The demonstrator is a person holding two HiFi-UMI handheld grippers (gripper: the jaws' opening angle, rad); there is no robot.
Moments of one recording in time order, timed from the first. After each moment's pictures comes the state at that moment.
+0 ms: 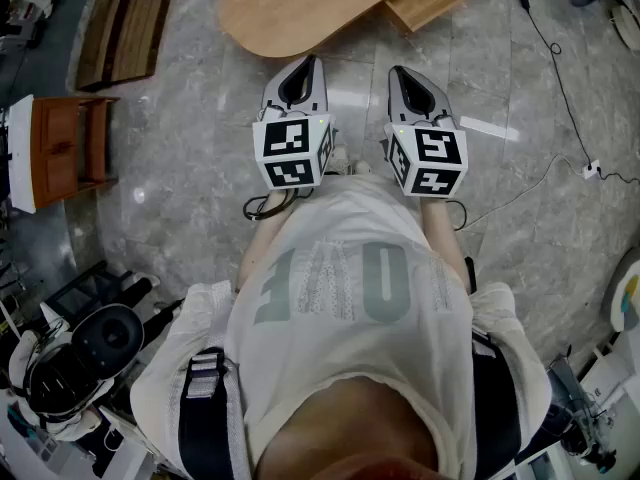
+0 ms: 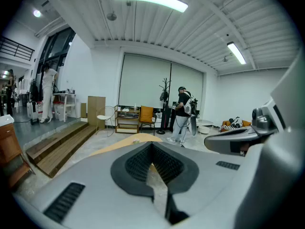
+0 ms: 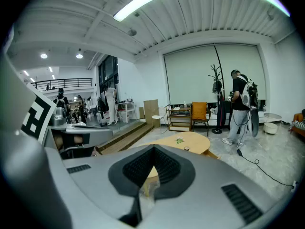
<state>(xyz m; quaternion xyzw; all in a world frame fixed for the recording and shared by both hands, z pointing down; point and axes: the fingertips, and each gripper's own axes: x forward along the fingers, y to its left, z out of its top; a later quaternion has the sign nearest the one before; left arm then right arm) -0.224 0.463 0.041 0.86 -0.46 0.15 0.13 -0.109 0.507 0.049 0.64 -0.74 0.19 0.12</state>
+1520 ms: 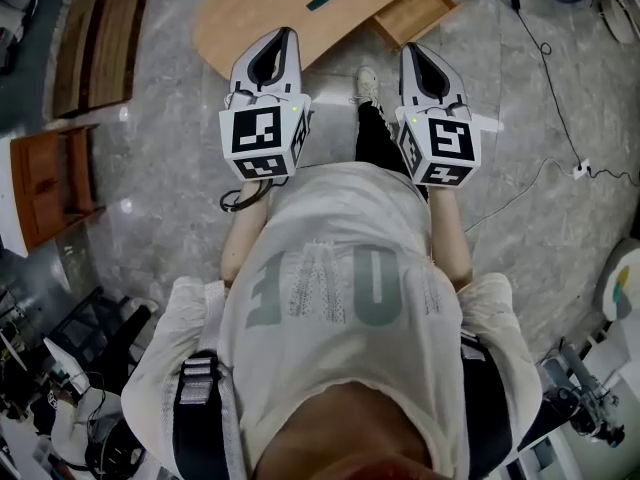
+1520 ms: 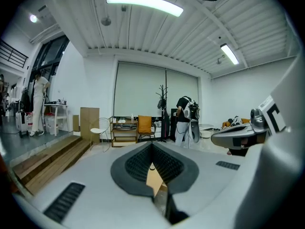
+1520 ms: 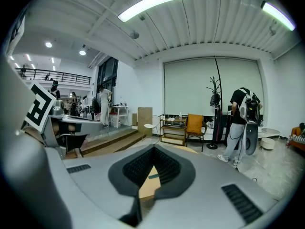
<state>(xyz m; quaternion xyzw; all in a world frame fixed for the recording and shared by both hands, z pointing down) -0.202 0.303 0.037 0.89 -0.45 0.11 0.06 -0.049 0.362 0.054 0.67 -0.72 0.10 0.11</state>
